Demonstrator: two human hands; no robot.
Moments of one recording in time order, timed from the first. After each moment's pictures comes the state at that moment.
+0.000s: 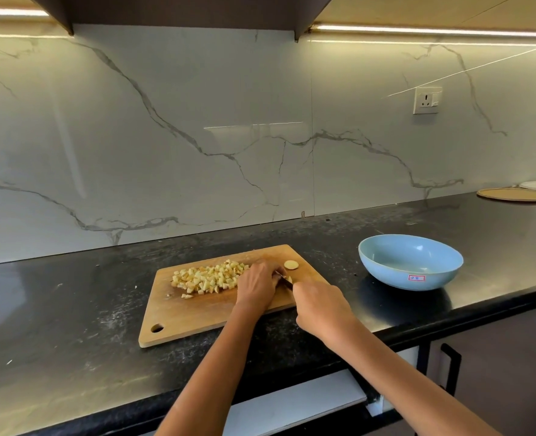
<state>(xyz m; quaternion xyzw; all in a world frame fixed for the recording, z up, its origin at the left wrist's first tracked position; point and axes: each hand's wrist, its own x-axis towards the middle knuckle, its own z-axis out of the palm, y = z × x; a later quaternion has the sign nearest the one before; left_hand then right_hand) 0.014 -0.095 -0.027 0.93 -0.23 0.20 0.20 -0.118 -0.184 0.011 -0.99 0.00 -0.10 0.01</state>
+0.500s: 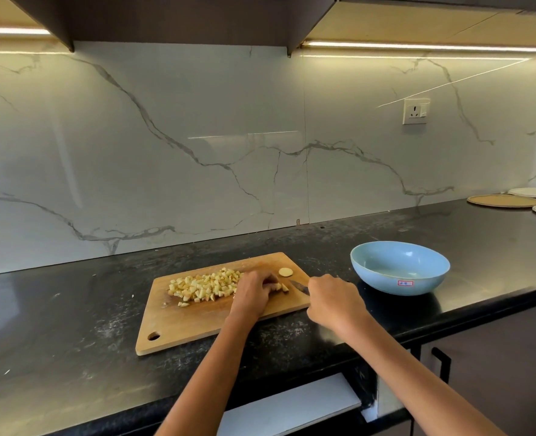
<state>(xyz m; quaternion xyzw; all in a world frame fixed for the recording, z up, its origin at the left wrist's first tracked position) 0.005 -0.090 -0.027 0.89 -0.27 0.20 0.31 -0.129 -0.208 0.028 -0.99 0.05 -0.10 0.02</state>
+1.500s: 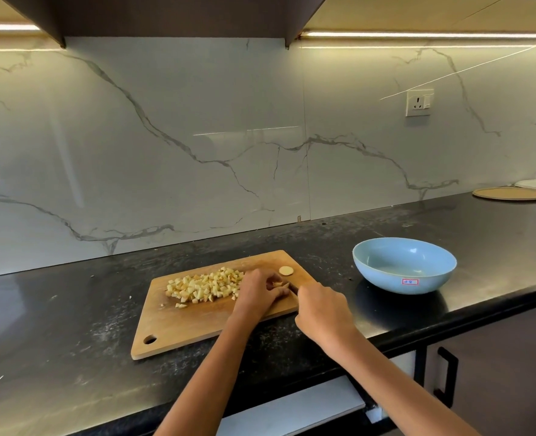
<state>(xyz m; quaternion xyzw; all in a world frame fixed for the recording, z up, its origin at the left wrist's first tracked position) 0.004 -0.097 -0.026 0.88 -0.28 0.19 0.32 -0.116 -0.195 0.007 -0.99 0.07 -0.13 0.07</state>
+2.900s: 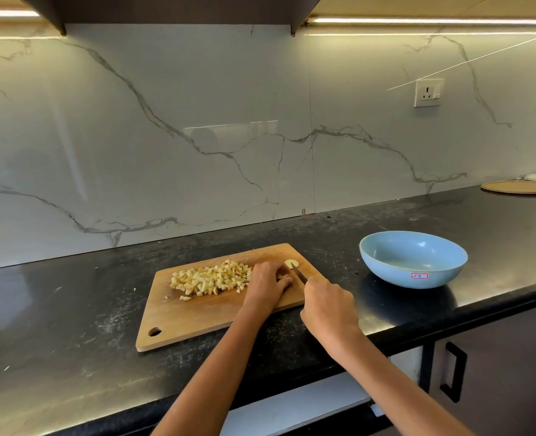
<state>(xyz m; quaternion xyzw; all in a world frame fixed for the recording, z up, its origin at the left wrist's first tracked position) 0.004 -0.107 -0.027 0.89 -0.26 0.19 0.32 -0.118 -0.189 0.001 -0.98 0.09 -0.16 0.08</state>
